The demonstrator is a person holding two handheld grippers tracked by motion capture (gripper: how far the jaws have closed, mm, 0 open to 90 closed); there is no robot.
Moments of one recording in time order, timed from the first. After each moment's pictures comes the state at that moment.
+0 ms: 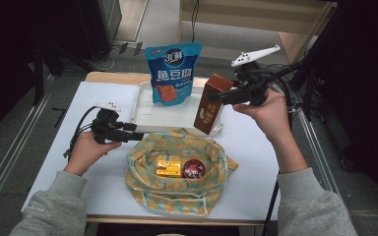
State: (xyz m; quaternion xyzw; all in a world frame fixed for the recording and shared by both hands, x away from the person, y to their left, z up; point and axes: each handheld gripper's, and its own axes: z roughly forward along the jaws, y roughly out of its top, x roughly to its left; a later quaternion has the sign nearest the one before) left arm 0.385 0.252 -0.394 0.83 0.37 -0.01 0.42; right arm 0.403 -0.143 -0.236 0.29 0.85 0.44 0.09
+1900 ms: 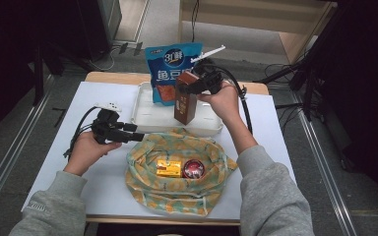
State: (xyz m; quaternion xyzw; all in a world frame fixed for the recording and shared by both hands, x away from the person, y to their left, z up) left arm 0.385 0.251 -0.396 0.83 0.36 -0.01 0.42; right arm 0.495 -0.060 -0.308 0.33 0.85 0.40 0.08
